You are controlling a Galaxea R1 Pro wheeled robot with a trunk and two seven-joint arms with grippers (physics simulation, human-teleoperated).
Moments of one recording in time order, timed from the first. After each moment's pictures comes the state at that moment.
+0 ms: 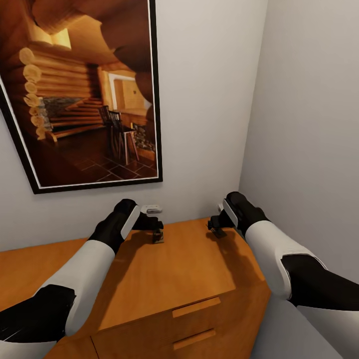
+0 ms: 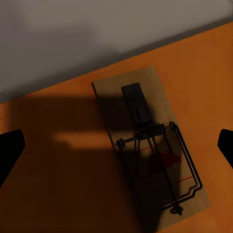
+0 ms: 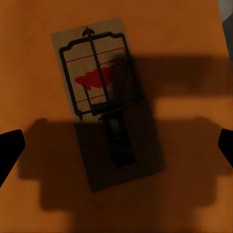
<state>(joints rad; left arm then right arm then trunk) -1.05 -0.10 -0.14 -0.71 0.23 1.04 0.02 -1.22 0.10 0.01 -0.39 0.09 1.04 0.05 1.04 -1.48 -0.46</state>
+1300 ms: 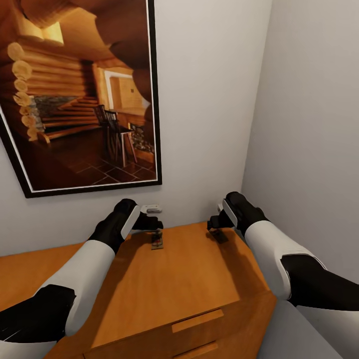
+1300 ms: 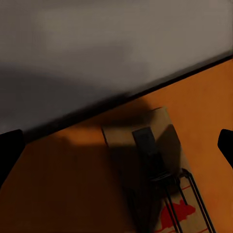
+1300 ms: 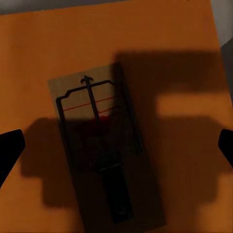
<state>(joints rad) -1.05 -0.10 -0.14 -0.71 0.22 1.04 0.02 -1.22 0.10 0.01 -0.39 0.09 1.04 0.05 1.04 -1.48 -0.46</state>
